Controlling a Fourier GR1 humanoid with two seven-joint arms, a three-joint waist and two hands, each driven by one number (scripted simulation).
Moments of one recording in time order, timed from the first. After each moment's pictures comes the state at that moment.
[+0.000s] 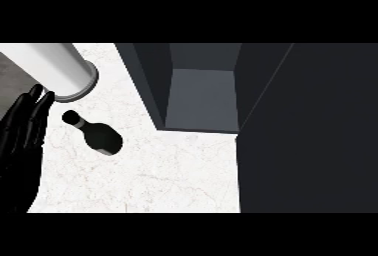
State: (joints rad) left arm 0.03 0.11 0.01 -2.10 -0.01 -0.01 -0.02; right arm 0.00 -0.11 -0.03 -2.10 0.01 0.00 0.00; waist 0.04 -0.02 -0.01
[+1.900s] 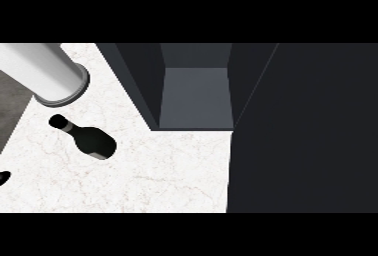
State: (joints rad) left arm 0.28 0.54 0.27 -2.27 1.20 -0.53 0.30; right arm 0.06 -0.17 0.07 -2.41 -0.25 0.13 0.43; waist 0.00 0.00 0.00
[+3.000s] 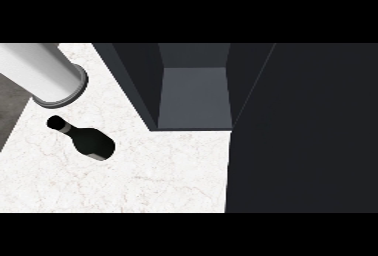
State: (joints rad) left arm 0.03 0.57 0.40 -1.88 1.16 -0.60 0.39; right arm -0.02 -0.18 0.03 -2.42 -0.23 0.10 0.51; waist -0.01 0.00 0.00
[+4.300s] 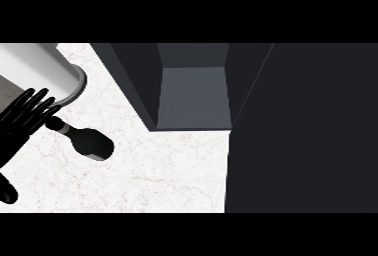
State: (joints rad) left arm -0.19 0.39 0.38 -1.33 0.63 -0.87 0.15; right arm -0.06 -0.16 0.04 -2.43 -0.23 0.10 0.57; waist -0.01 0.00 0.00
